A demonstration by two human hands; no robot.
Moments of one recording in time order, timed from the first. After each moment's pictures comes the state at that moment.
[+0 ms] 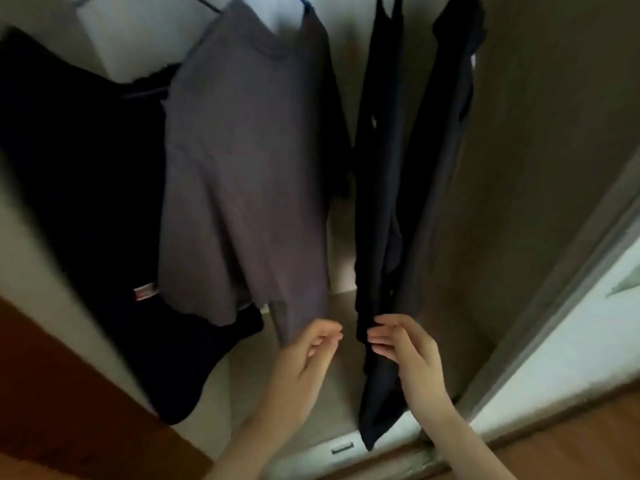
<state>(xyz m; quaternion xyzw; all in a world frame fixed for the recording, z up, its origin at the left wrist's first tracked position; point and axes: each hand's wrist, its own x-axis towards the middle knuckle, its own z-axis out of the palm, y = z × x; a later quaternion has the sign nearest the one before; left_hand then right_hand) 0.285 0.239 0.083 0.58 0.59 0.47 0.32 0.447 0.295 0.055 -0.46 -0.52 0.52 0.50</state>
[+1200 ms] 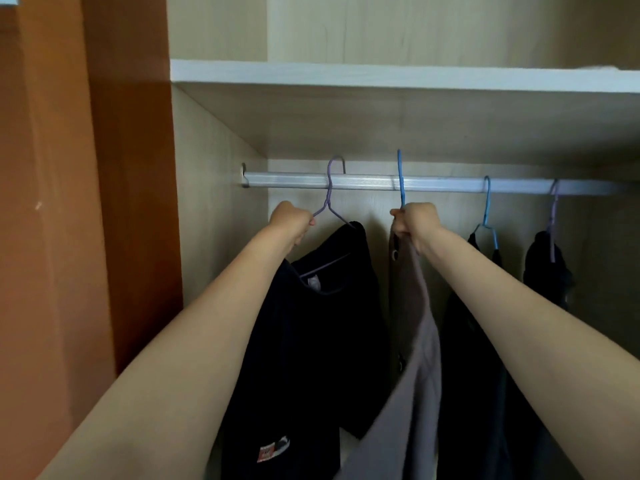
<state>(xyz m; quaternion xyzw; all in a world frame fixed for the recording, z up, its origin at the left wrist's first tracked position) 0.075 0.377 0.457 0.41 0.67 0.60 0.14 0.267 0.468 0.463 -0.34 -0.60 0.49 0.52</state>
